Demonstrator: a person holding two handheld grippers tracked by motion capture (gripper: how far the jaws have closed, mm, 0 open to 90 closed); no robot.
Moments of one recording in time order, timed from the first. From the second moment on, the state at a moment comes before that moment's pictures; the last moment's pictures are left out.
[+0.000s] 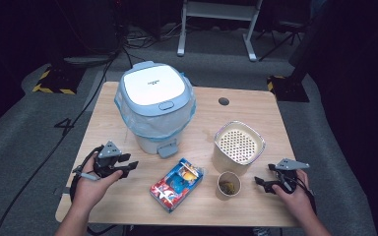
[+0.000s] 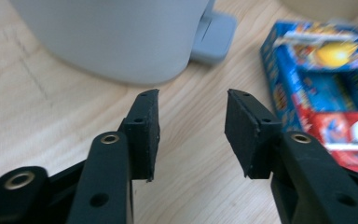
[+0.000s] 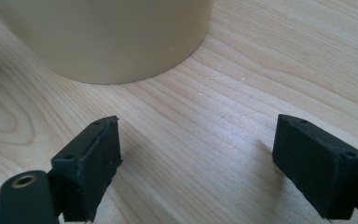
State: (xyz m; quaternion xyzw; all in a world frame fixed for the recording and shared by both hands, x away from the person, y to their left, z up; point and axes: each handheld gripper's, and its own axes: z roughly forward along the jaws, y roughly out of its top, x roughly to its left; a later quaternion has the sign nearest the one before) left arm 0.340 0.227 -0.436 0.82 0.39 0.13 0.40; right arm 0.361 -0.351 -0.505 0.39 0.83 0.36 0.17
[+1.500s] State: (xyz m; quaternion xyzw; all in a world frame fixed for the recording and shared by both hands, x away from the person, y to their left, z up) left arm 0.383 0.197 -0.293 0.76 0.27 0.13 0.57; right arm 0.361 -0.349 -0.505 0.40 0.82 0.36 0.18
